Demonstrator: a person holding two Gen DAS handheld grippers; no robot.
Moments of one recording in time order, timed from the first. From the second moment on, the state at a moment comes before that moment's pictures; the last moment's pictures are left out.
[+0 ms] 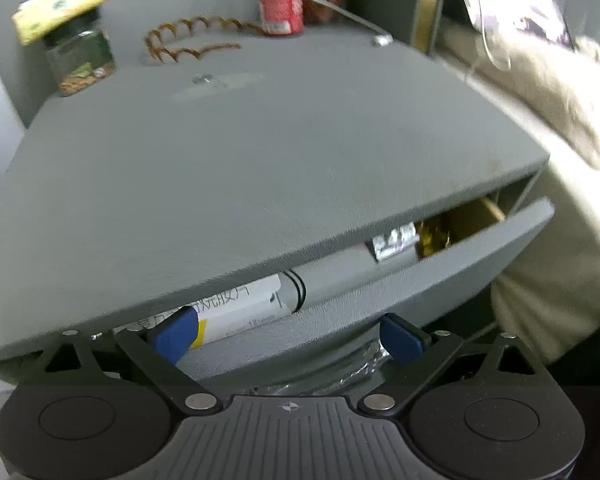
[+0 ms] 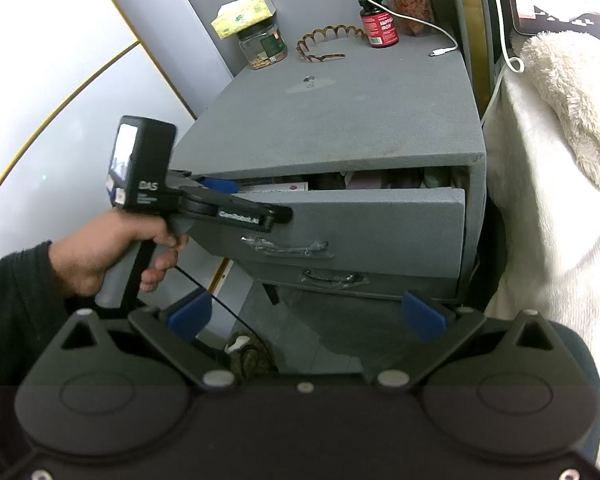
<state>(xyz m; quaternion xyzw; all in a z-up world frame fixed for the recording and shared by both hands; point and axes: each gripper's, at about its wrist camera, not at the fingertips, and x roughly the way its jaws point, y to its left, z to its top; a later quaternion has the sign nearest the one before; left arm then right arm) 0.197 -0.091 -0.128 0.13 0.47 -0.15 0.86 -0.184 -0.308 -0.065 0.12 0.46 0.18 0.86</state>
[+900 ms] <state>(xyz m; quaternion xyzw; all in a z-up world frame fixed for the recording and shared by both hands) 0.168 -0.108 -0.145 0.15 0.51 -0.18 0.83 -0.183 -0.307 -0.064 0.11 0.46 0.17 0.86</state>
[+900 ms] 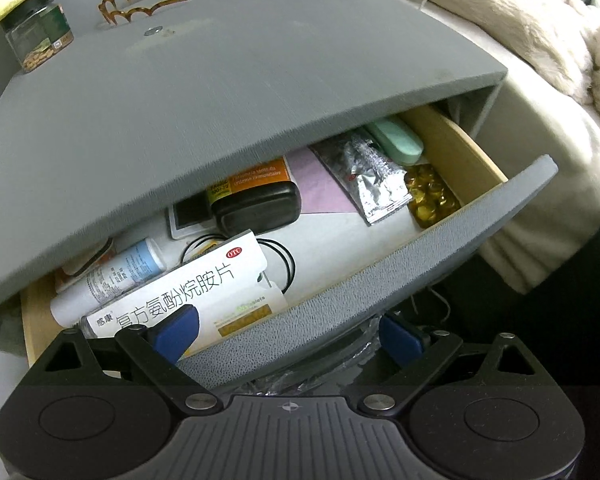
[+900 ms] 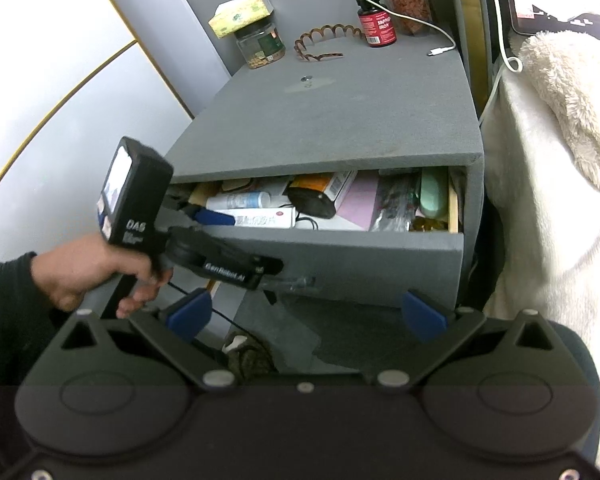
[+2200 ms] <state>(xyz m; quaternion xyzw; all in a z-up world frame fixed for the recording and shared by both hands) 0.191 -0.070 -0.115 0.03 0.48 -0.04 0.87 -0.179 -0.294 -0.068 0.07 0.48 0.15 0.86</state>
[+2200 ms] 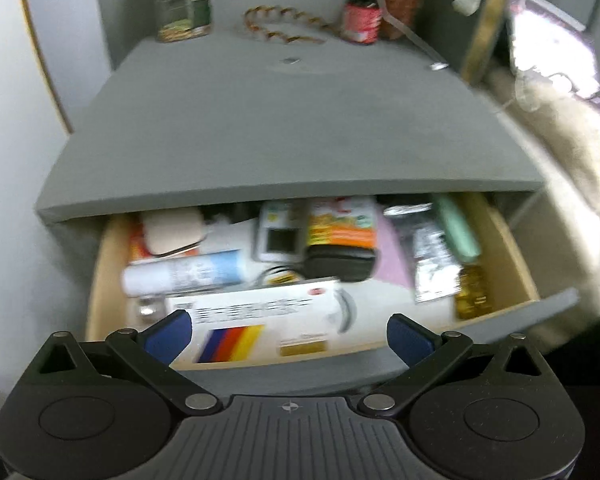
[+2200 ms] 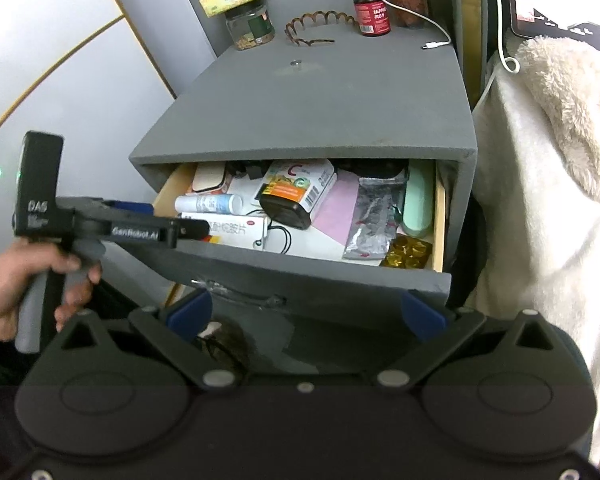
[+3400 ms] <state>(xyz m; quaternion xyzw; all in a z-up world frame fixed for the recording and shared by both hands) 0.150 -0.038 -0.093 -0.02 0.45 -0.03 0.89 -0.173 -0.292 -0.070 0.05 0.49 0.14 0.86</state>
